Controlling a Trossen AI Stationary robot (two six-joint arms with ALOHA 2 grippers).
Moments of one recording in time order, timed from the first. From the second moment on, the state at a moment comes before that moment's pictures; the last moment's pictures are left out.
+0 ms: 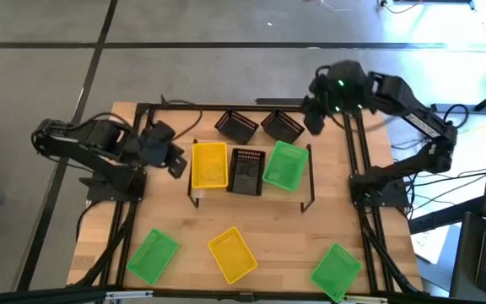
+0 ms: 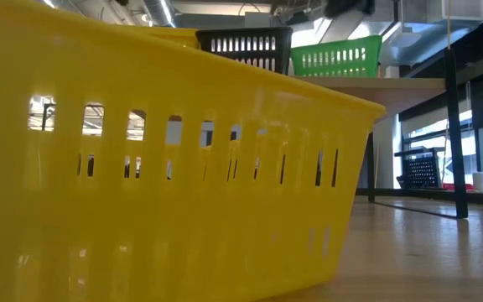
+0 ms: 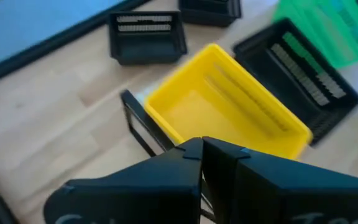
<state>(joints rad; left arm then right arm) -0.22 1.11 1.42 -1.21 -0.54 -0.95 -0.42 1.35 1.75 -1.15 0.00 0.13</state>
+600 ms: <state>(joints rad) -0.02 1.11 1.42 -1.21 -0.51 -0.88 -0.73 1.78 1.74 -1.16 0.01 0.18</state>
